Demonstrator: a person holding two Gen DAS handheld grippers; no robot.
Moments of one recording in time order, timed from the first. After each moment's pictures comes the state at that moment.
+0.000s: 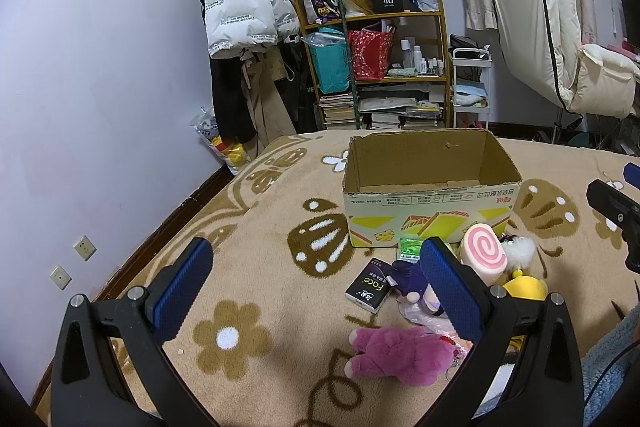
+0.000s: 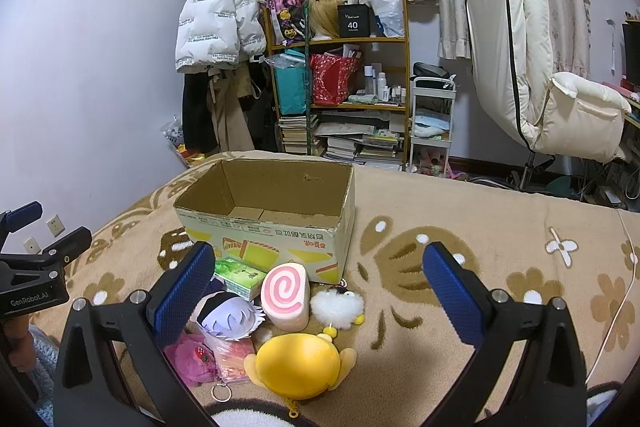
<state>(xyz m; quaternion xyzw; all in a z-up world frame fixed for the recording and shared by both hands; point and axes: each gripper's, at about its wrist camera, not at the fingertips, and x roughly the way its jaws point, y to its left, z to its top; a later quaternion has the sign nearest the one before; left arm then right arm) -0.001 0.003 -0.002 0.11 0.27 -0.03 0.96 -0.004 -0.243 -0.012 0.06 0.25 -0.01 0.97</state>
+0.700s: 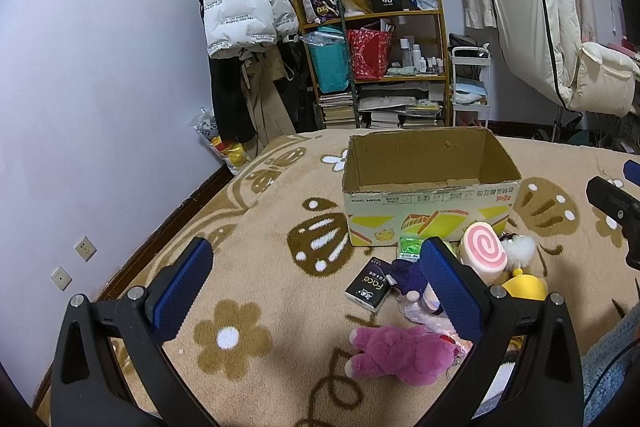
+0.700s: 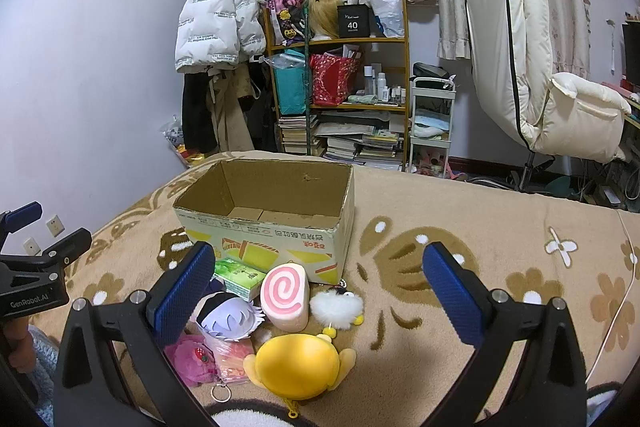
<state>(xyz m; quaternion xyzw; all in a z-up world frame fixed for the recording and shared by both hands) 0.000 0.003 -0.002 0.11 0.28 -0.03 0.95 -0.004 -0.244 -0.012 0.06 0.25 -0.01 0.97</state>
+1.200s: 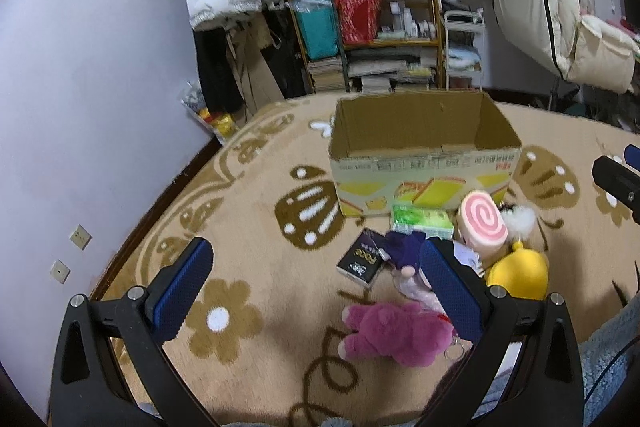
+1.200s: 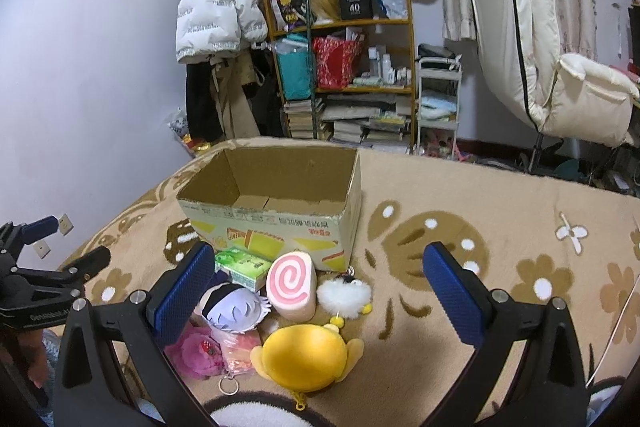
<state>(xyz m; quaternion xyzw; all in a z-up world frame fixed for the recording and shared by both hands) 0.019 -0.008 -0.020 0.13 0.34 -0.04 0.93 0.009 -0.243 -0.020 0.08 0.29 0.00 0.95</state>
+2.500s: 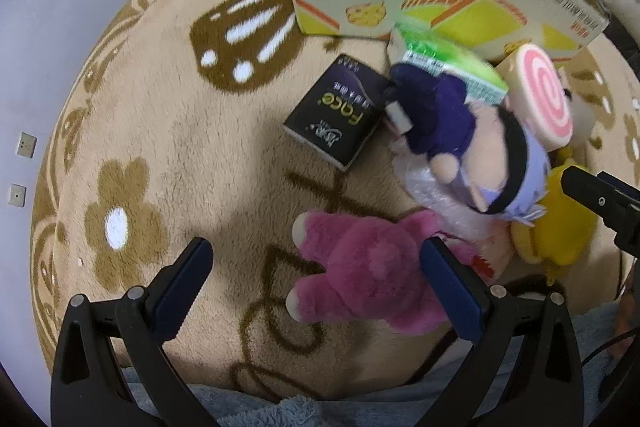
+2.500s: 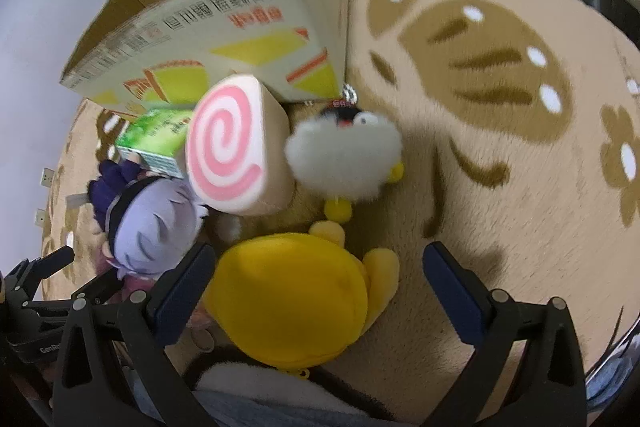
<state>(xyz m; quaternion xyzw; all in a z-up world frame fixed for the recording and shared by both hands) 0.095 -0.018 -0.154 0.10 0.62 -0.06 0.77 0.099 -0.249 -0.164 0.17 0.60 0.00 0.78</state>
